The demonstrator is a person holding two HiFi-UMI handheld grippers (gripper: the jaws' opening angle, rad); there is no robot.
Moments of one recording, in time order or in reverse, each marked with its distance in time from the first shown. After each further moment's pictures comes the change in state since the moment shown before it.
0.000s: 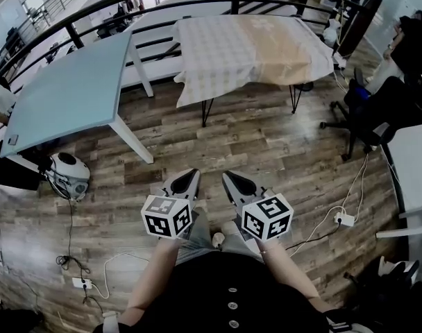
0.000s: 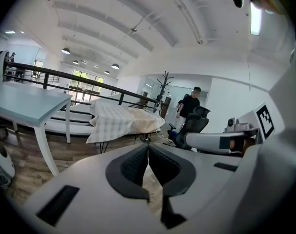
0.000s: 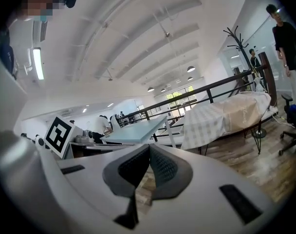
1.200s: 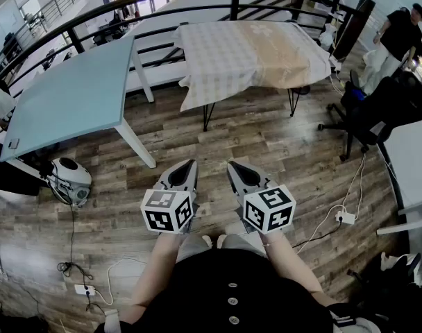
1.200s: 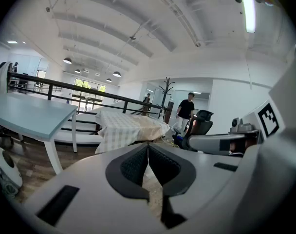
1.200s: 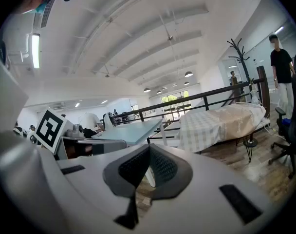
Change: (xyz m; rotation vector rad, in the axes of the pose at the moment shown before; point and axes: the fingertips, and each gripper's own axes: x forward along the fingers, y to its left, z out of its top) left arm -0.033 0.028 0.039 0.047 -0.066 0.047; right arm 0.014 0.021 0.025 -0.067 -0.011 -0.104
